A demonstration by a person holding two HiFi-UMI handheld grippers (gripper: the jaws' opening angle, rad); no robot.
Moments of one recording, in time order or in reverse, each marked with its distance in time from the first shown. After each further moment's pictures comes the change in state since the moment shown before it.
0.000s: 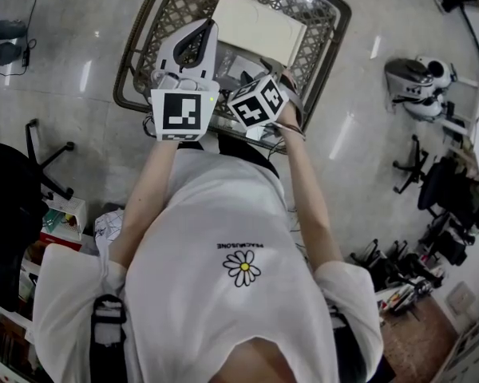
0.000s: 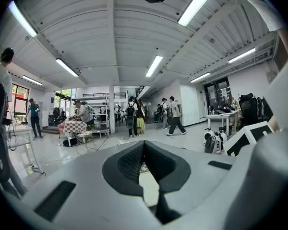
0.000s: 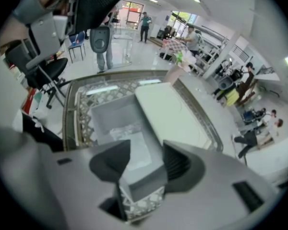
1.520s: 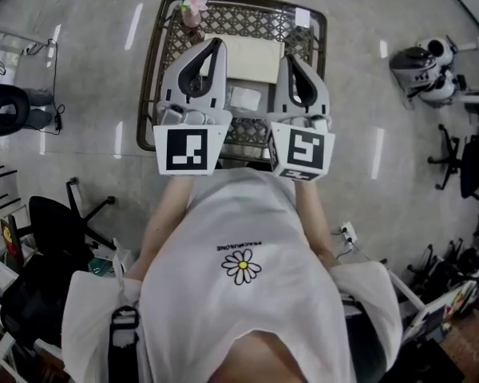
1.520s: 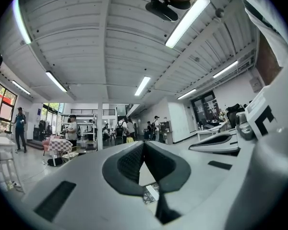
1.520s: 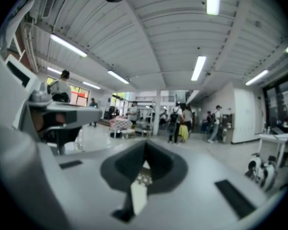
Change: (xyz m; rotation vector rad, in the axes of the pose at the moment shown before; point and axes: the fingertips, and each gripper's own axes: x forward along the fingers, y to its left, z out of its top) left arm -0.027 -0.061 0.145 0.054 -0.209 -0.130; right arm -0.262 -0.119 0.048 0.604 -0.967 -0.451
